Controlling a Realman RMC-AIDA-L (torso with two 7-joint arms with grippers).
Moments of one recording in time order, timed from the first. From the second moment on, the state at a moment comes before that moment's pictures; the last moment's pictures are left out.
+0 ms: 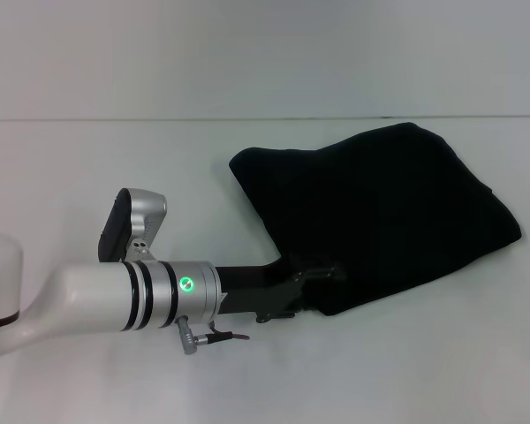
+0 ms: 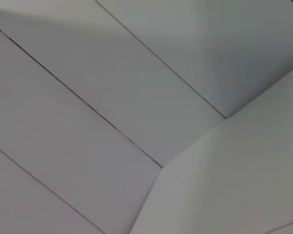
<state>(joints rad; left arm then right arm) -0.79 -2.18 0.93 0.21 1.82 1.00 -2.50 0.44 1.97 -0.45 -0.61 -1.70 -1.46 1.98</state>
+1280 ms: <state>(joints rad) -0.61 -2.16 0.95 0.41 1.81 1.14 -2.49 0.46 1.96 -0.44 -0.58 -1.70 -1.45 1.99</state>
